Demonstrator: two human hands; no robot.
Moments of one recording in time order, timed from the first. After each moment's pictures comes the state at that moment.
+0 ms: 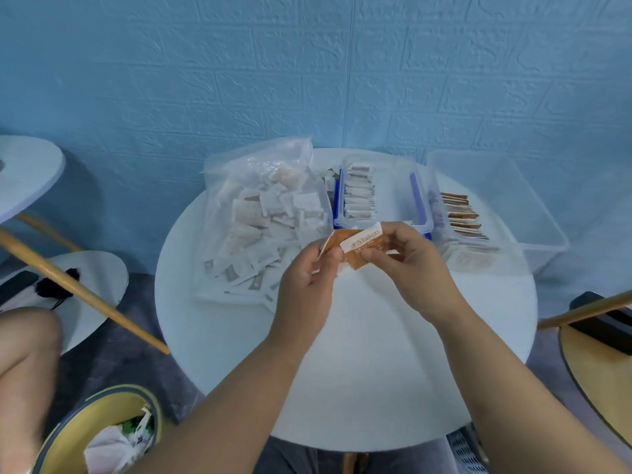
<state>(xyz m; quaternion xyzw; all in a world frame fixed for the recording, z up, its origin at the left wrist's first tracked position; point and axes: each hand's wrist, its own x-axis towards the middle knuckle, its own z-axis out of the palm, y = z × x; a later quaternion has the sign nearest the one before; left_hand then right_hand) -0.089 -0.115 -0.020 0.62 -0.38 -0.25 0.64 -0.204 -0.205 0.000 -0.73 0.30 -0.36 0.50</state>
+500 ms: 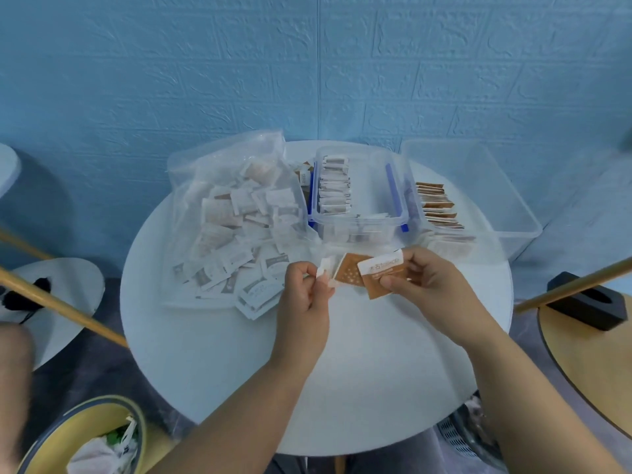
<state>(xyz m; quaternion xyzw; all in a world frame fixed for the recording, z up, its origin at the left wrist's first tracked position) -0.116 -0.124 -0.060 0.65 -0.36 -0.27 0.62 -0.264 -0.209 -0.014 -0.71 0.35 -0.31 0.52</state>
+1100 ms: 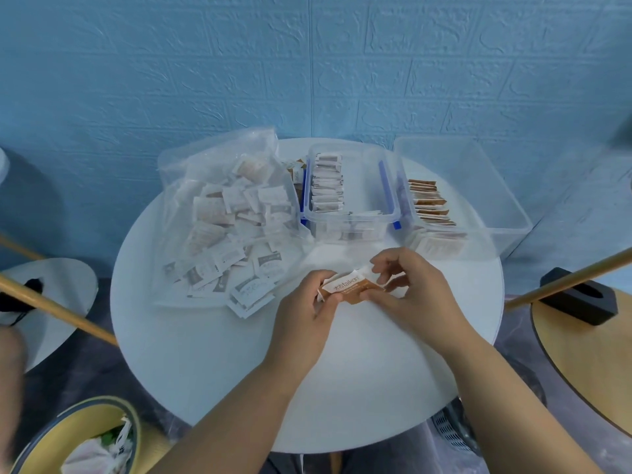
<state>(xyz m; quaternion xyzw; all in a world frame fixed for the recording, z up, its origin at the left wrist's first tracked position) -0.118 -0.114 -0.055 0.70 -0.47 -0.25 0.48 -0.260 -0.201 -0.026 -0.79 0.36 -0.33 0.36</state>
